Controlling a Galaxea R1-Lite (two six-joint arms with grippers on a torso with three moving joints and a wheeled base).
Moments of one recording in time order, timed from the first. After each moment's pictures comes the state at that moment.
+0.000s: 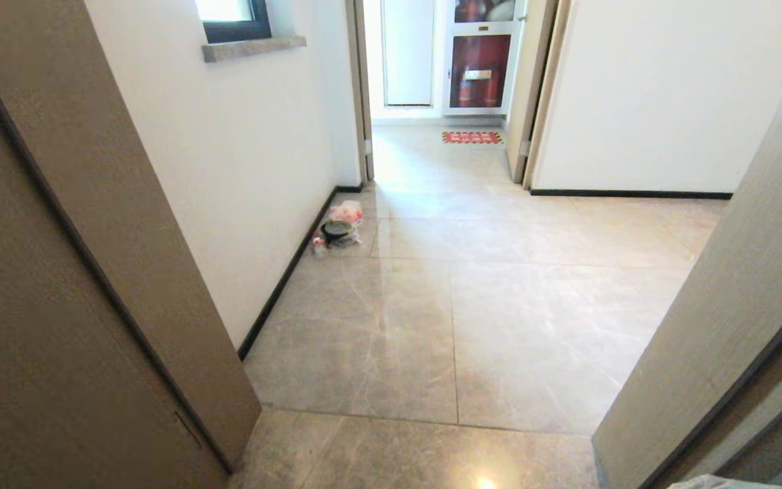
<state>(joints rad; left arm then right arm) 0.00 0.00 0.00 0.00 0.00 -0.01 0.01 0.00 -0.04 0.11 0.01 -0.03</state>
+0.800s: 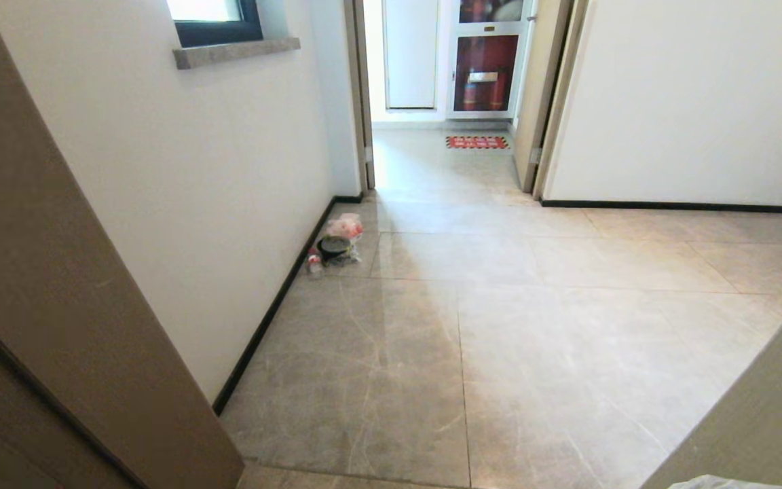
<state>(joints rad) 0.00 0.00 0.00 0.00 0.00 -0.01 0.01 0.00 -0.04 0.11 0.01 -0.03</state>
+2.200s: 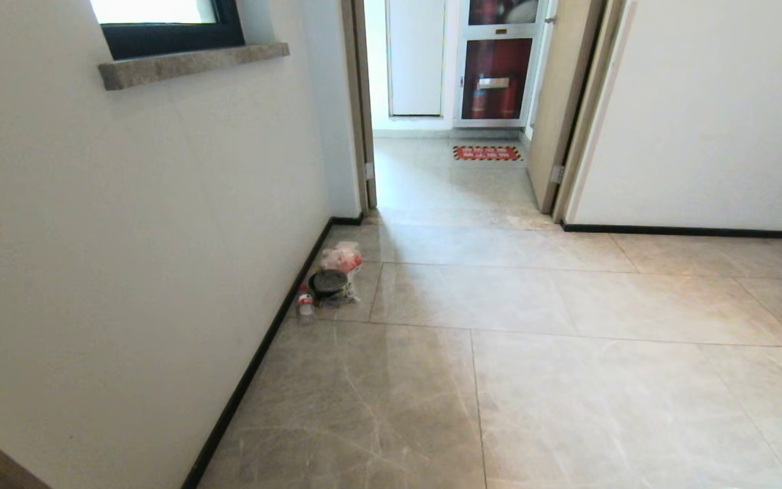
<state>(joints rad) 0.00 0.00 0.00 0.00 0.00 -0.01 0.01 0.00 -0.04 0.11 0.01 -0.03</state>
